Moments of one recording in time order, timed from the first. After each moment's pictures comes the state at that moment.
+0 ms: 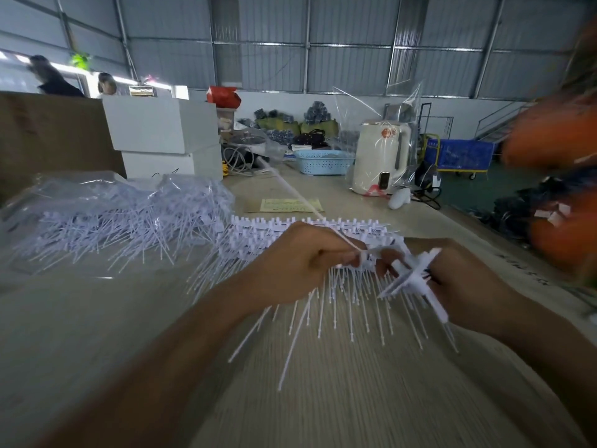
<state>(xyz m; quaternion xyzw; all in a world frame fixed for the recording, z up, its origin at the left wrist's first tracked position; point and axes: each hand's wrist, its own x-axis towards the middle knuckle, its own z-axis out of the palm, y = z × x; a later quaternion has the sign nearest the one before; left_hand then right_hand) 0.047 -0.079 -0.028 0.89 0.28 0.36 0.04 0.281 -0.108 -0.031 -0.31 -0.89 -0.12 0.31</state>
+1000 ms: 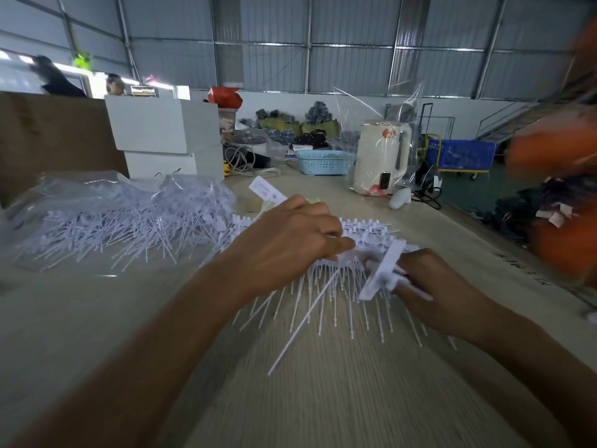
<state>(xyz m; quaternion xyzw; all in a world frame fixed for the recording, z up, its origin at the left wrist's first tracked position) 0.034 -0.086 -0.008 0.89 0.27 0.19 -0.31 0.268 -0.100 -0.043 -0.36 -0.88 0.04 0.31</state>
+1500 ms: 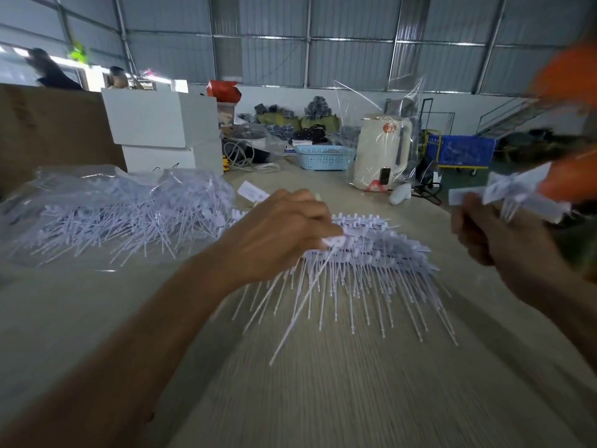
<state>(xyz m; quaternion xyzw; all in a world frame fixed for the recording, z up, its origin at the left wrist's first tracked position) 0.020 -0.076 -0.013 0.91 0.28 0.25 -0.19 0.321 -0.092 -0.016 -0.47 -0.63 0.28 0.55</state>
